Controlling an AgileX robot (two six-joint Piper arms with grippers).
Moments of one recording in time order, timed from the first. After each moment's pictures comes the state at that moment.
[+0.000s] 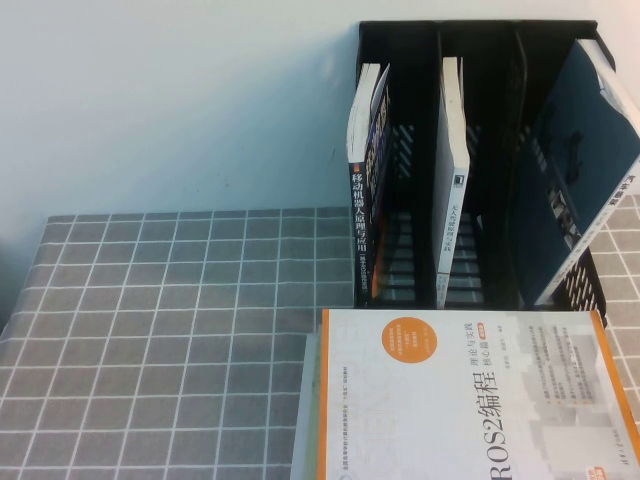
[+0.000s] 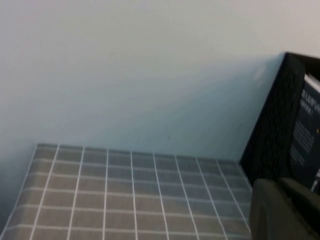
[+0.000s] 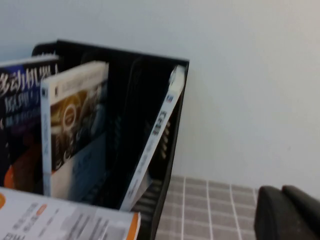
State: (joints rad) right arm 0.02 0.03 -0.26 0.24 0.34 -0.37; left arm -0.11 0.24 -0.38 -0.15 0.30 -0.13
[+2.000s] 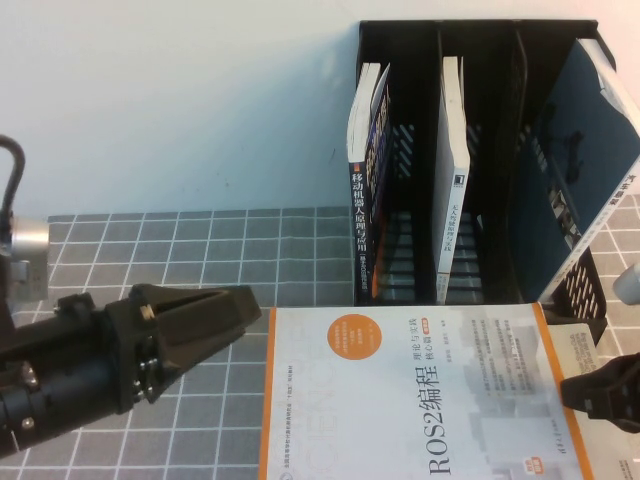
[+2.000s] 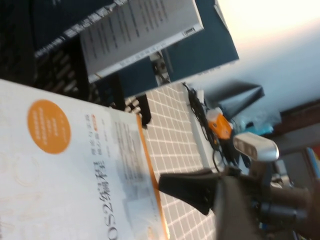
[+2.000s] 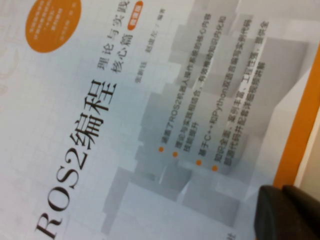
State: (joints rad) right arm 0.15 1.30 -0.57 1.03 0.57 -0.94; left arm -0.11 1.00 -0.56 -1.67 0.84 0.80
